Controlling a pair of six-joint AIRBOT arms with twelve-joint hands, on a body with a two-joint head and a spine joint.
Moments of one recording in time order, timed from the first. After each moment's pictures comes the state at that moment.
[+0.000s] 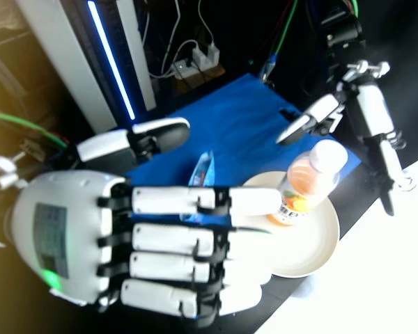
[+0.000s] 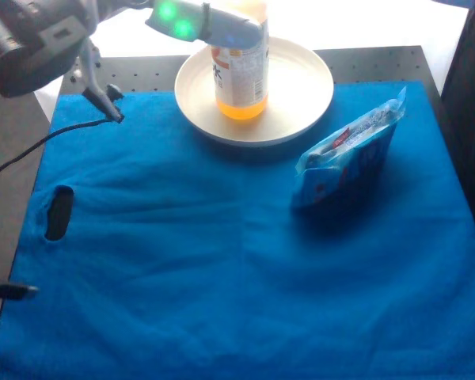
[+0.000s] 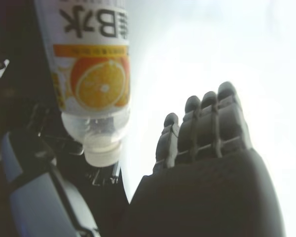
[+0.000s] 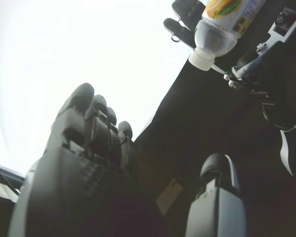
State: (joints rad) left arm 0.41 -1.46 1.88 0.50 -0.42 0.04; right arm -0.65 -1.13 1.59 -0.10 1.03 0.01
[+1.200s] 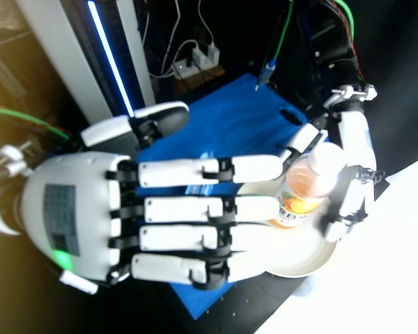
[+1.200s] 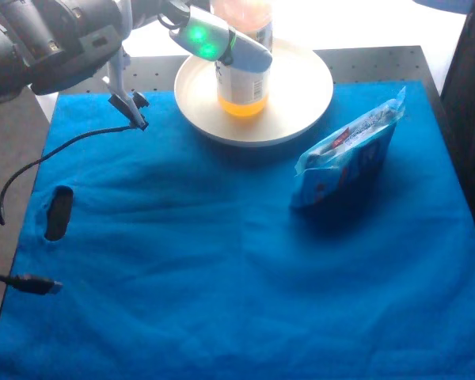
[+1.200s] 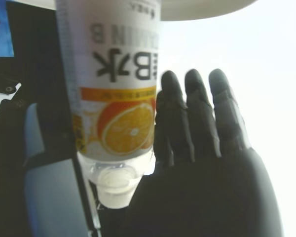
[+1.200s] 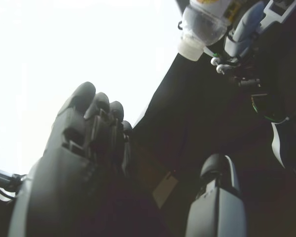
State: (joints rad) left arm 0.40 -1.54 1.95 0.65 -0.38 -0.12; right arm -0.65 -1.13 1.57 -0.11 1.06 0.01
